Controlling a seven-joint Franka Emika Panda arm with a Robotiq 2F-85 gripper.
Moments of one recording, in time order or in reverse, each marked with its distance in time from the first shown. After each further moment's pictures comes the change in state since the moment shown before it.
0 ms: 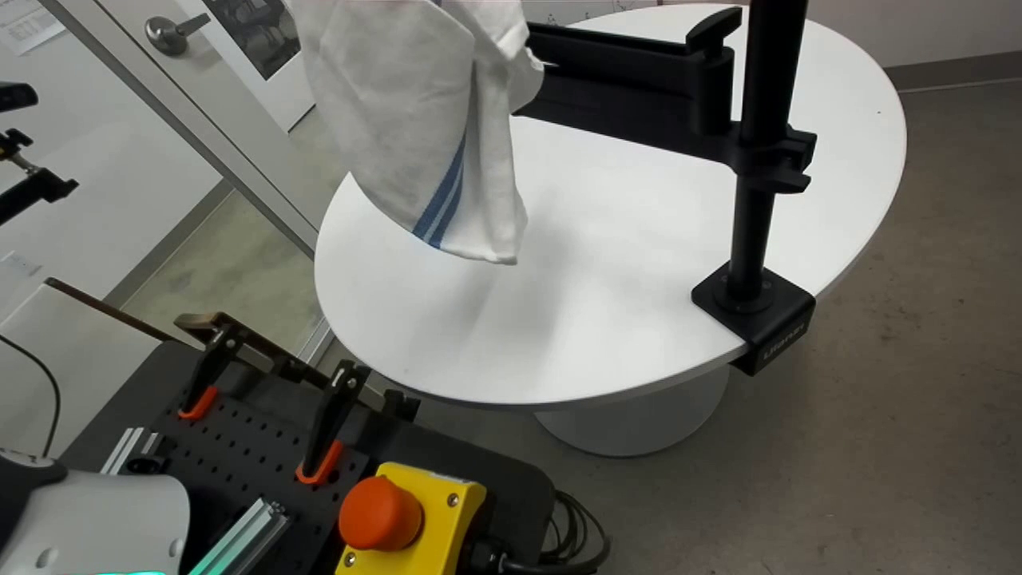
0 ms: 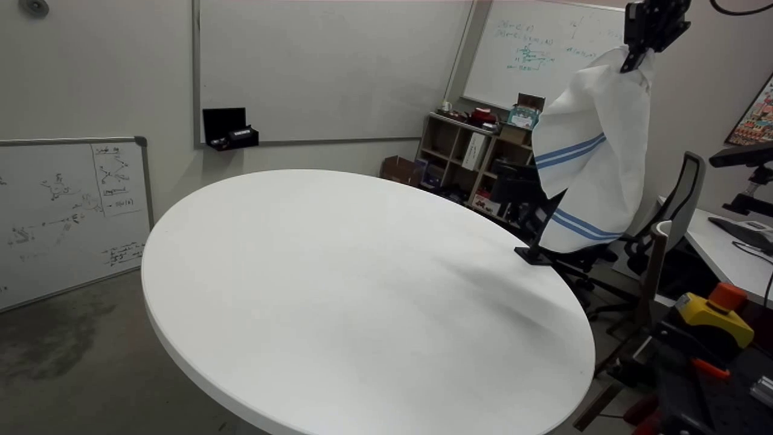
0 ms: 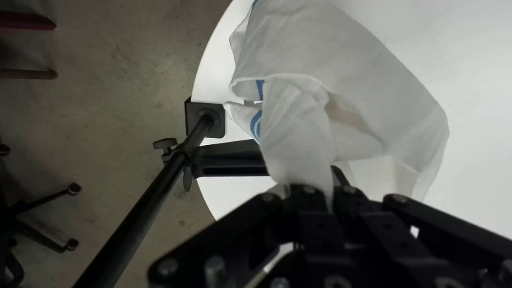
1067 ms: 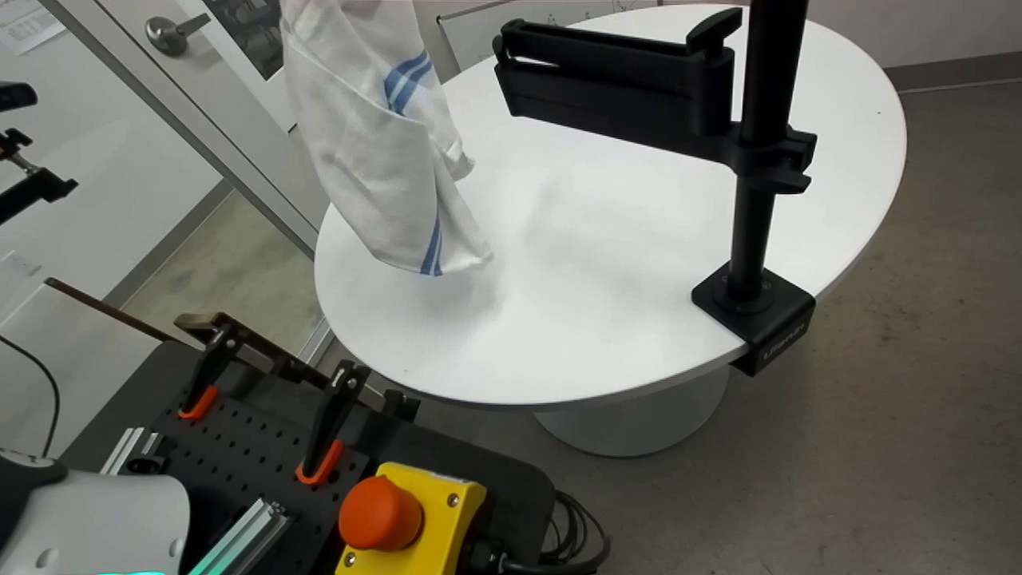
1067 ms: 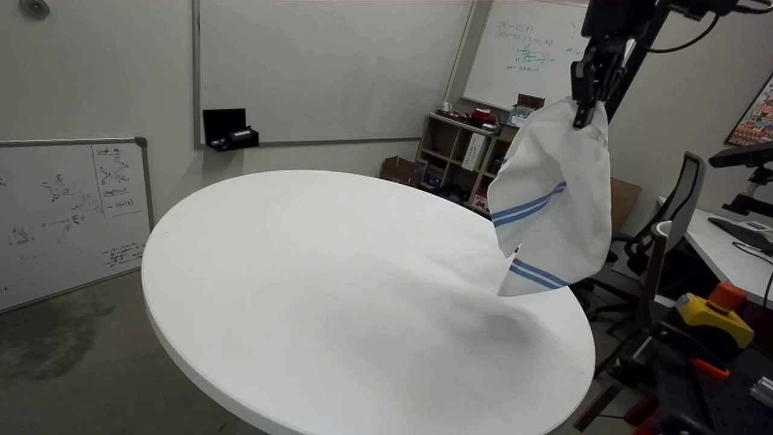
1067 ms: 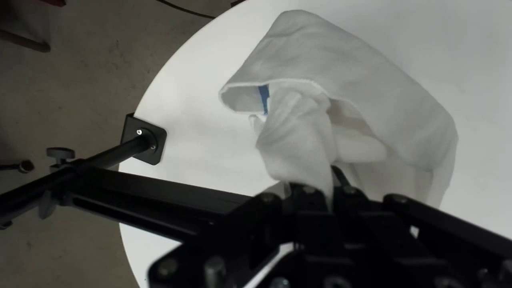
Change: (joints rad) arm 0.195 0.129 0.061 -0.095 -0.041 0.063 0.008
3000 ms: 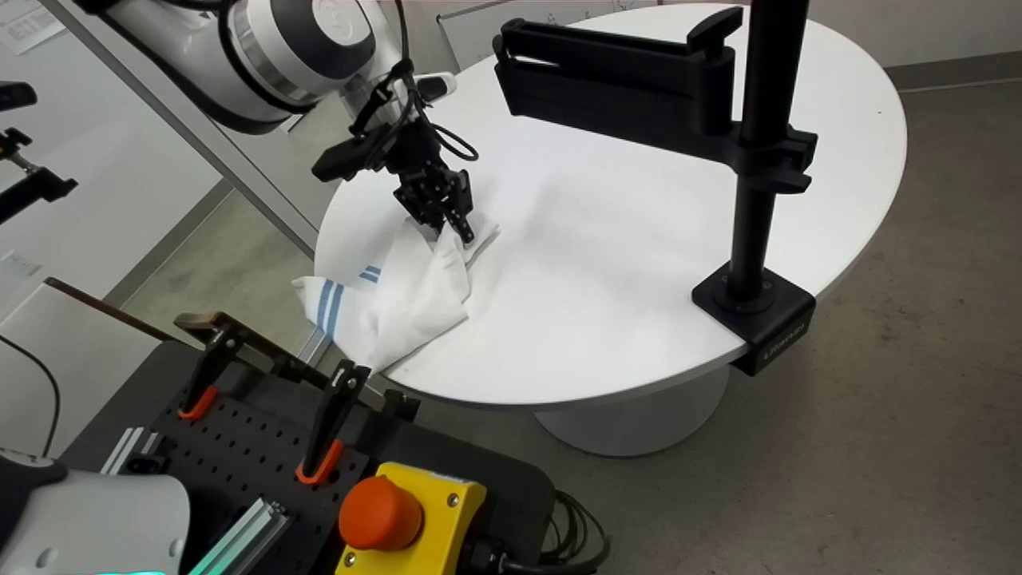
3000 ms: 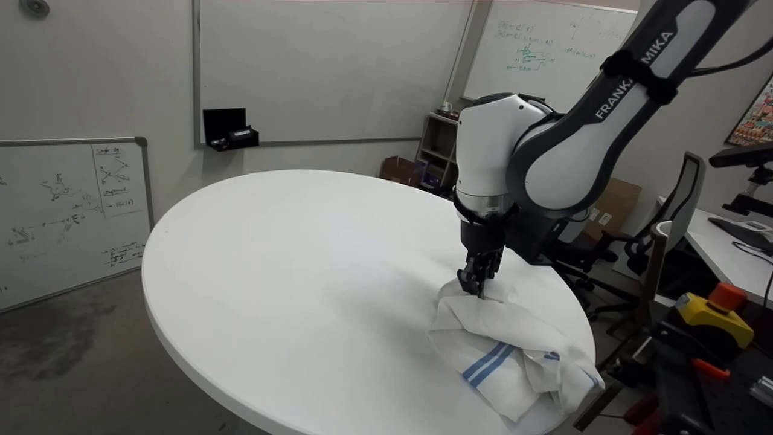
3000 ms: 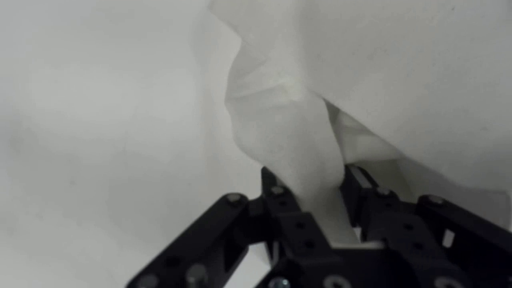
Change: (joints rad) arm 0.099 0.840 0.013 0.136 -0.103 0.531 0.087
